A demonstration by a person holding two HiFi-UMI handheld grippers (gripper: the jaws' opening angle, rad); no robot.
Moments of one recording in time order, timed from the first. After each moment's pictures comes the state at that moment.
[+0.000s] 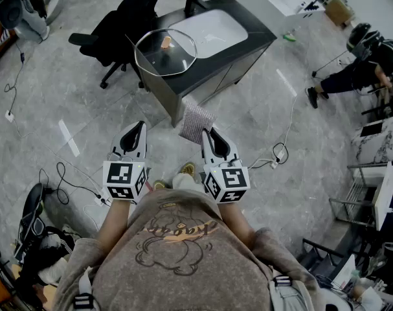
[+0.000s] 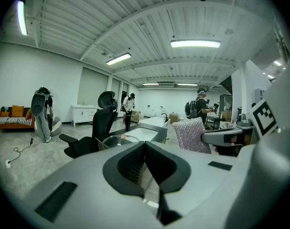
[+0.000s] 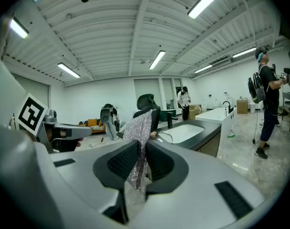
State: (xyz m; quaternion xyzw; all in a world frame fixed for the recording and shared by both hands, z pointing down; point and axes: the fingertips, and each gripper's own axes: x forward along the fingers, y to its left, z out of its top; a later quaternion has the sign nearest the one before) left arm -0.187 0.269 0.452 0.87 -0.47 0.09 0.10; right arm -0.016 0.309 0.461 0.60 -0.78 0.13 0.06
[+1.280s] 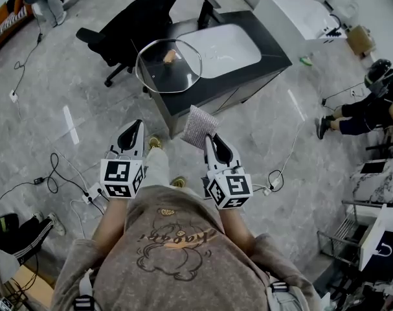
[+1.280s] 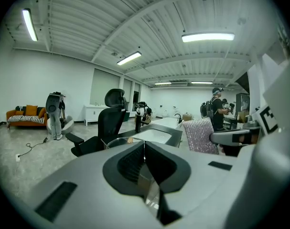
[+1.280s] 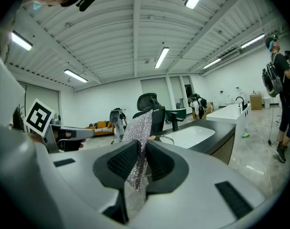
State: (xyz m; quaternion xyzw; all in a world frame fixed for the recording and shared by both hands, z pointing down) left arm -0.146 0.180 0.464 0.83 -0.55 0.09 0.11; right arm 0.047 0.210 0.471 0.55 -0.82 0.14 0.04
